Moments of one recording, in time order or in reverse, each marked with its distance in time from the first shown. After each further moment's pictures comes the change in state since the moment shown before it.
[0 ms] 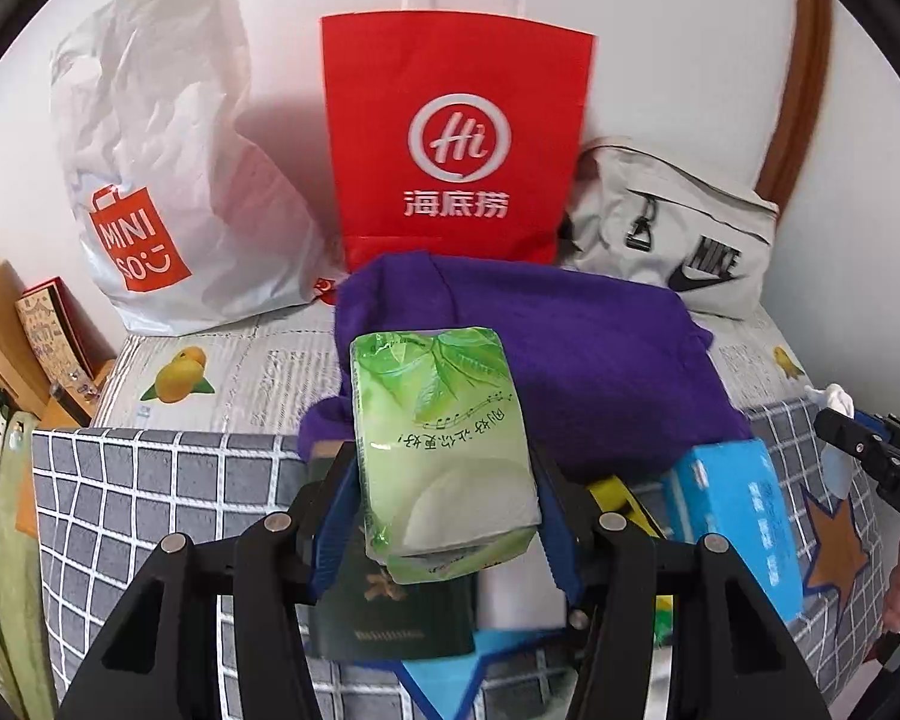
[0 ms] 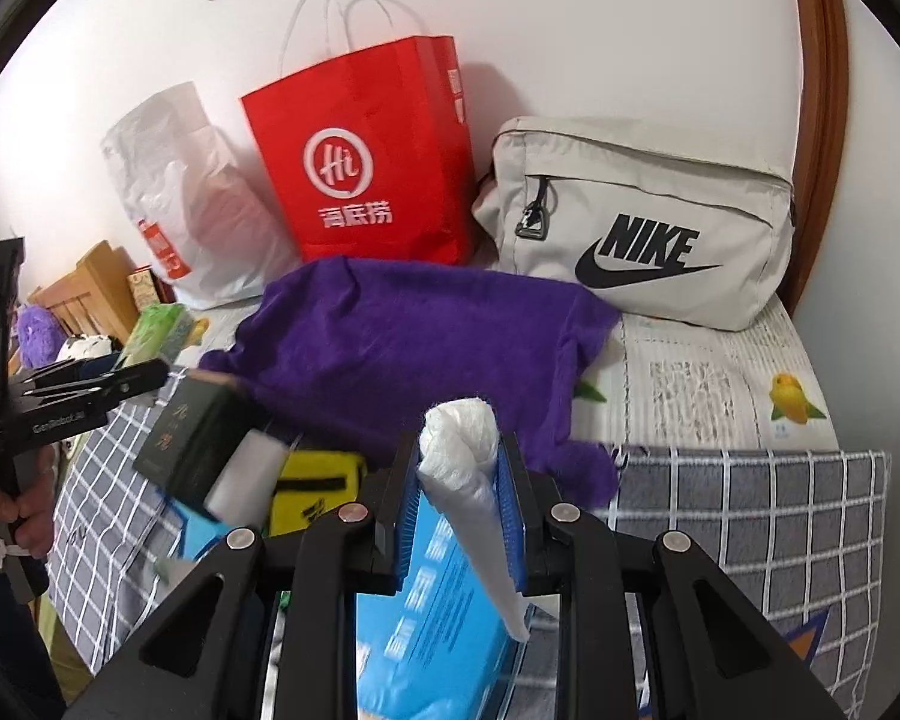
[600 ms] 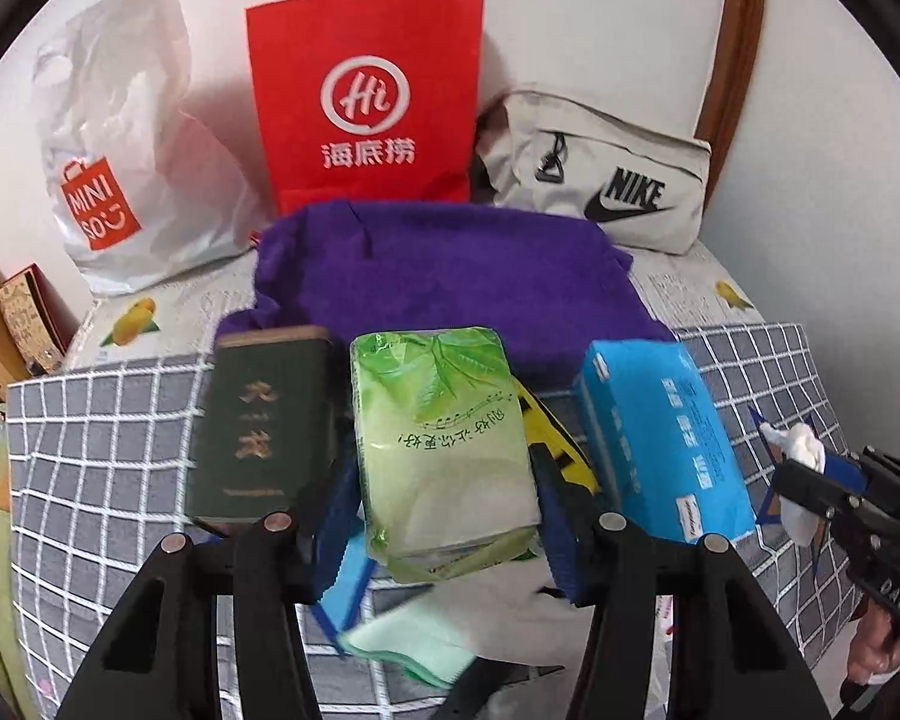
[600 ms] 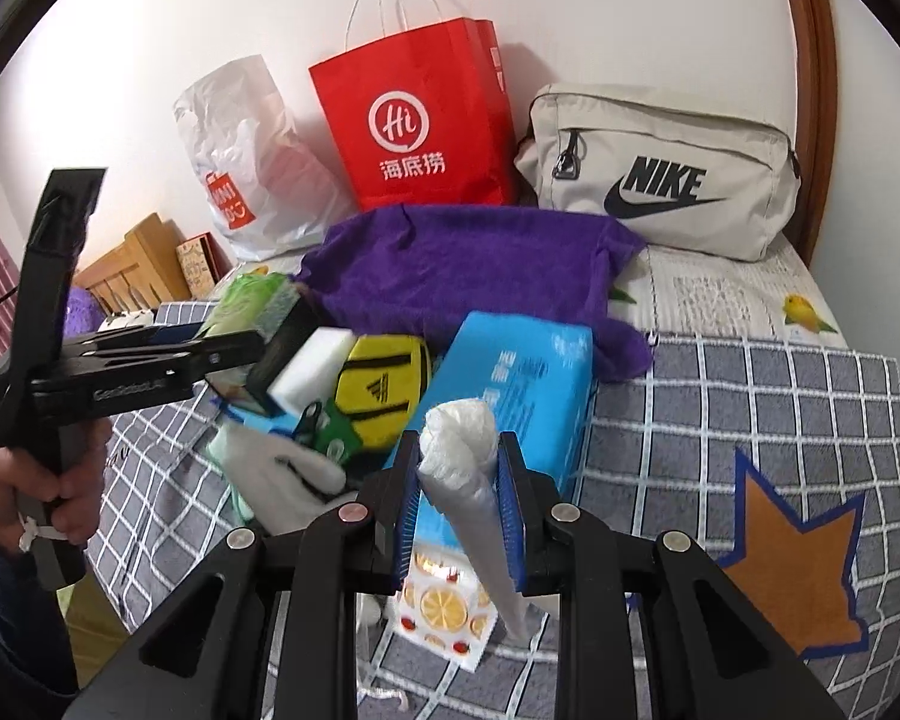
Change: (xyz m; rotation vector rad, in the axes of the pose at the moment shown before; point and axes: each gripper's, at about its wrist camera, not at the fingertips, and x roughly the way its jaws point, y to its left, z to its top) left arm -0.028 -0.061 -0.060 0.056 0.030 -0.052; right arm -0.046 0.015 -0.088 -0.014 -0.005 0.093
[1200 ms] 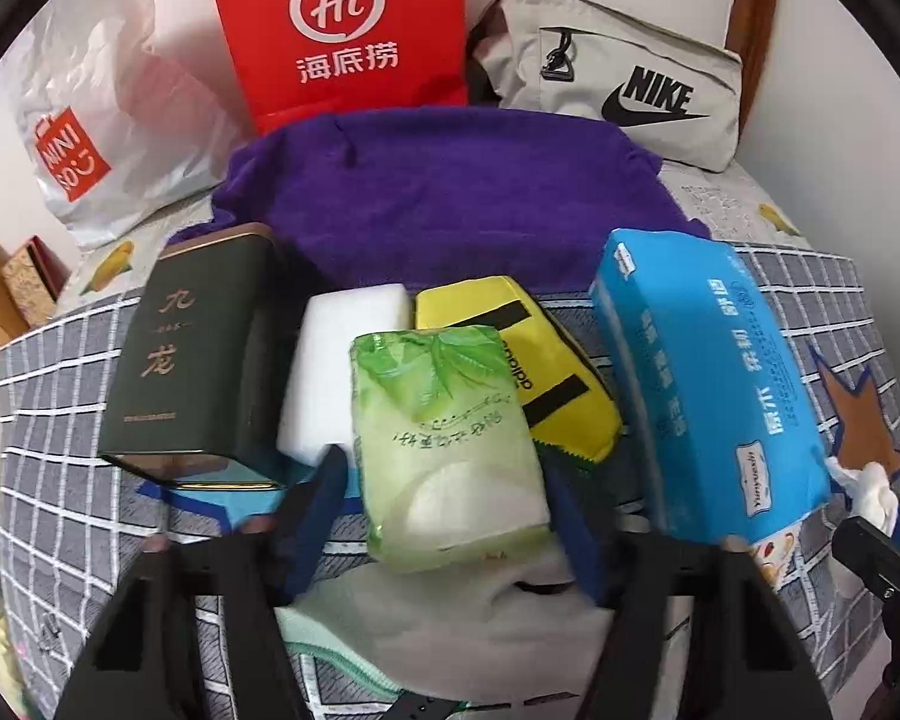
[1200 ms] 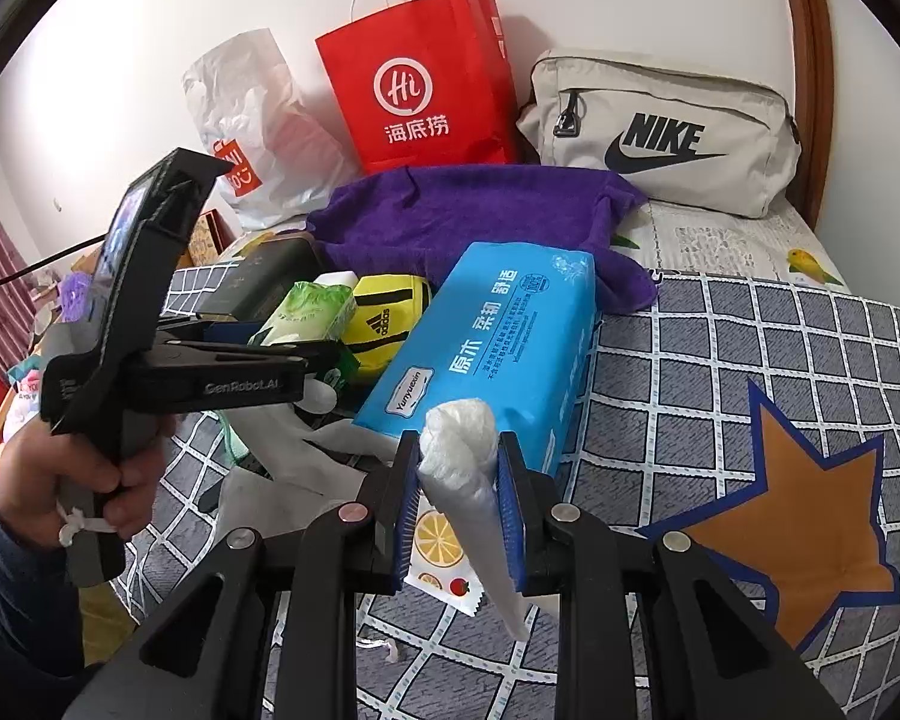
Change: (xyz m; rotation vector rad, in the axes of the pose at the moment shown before) left arm 0.061 -0.037 -0.033 0.016 0.136 0.079; right arm 0.002 -0.004 -0.043 -0.001 0.031 0.021
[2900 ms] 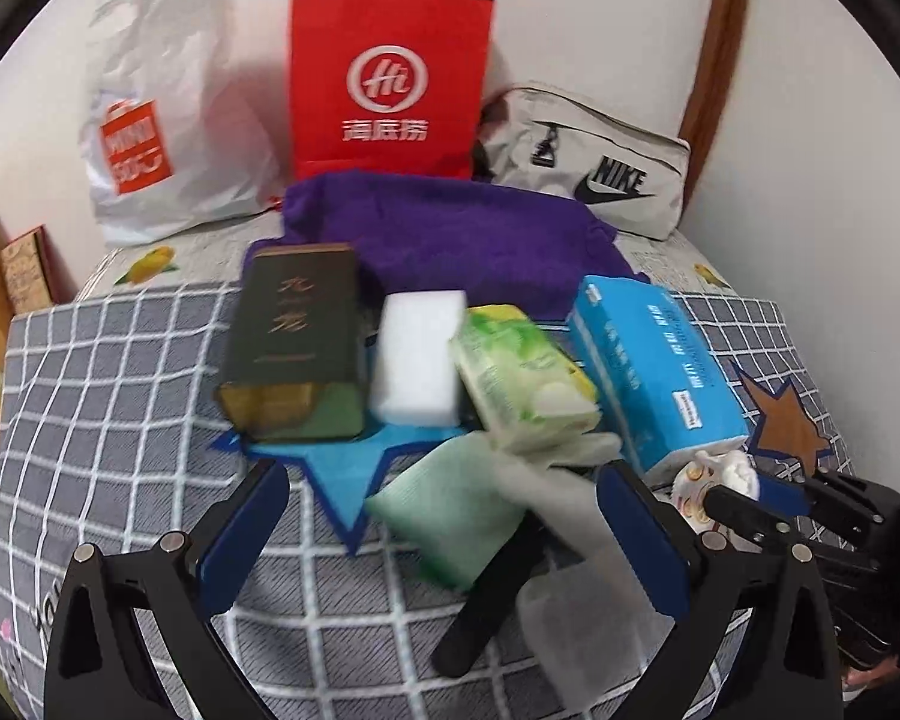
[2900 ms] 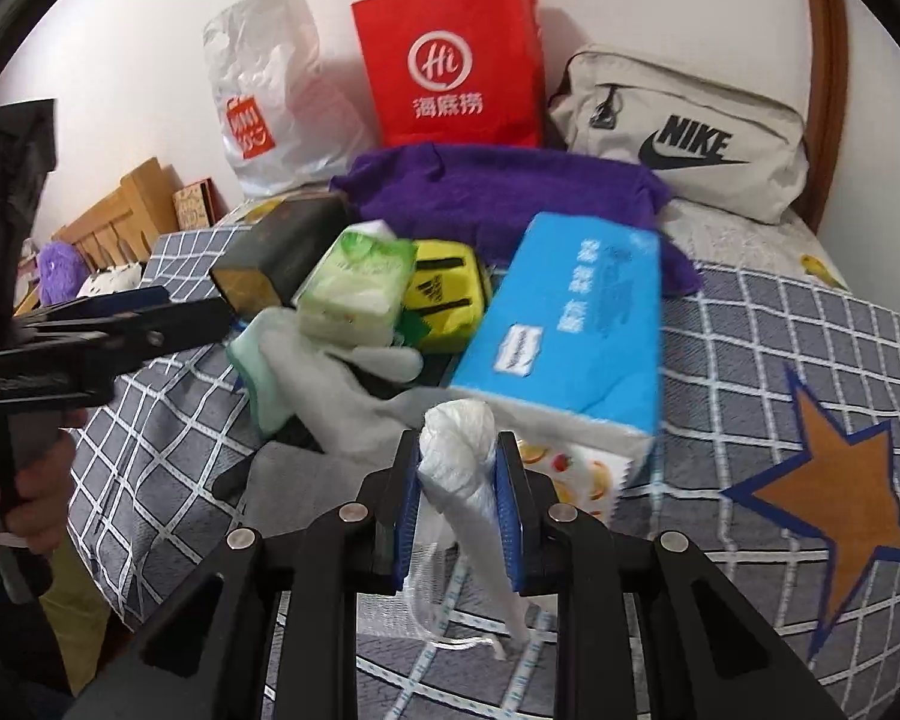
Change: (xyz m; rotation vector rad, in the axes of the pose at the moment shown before) left arm -0.071 0.054 -0.048 -0.030 -0.177 -0.134; right arm 0.012 0.064 -0.016 -0.041 0.012 -0.093
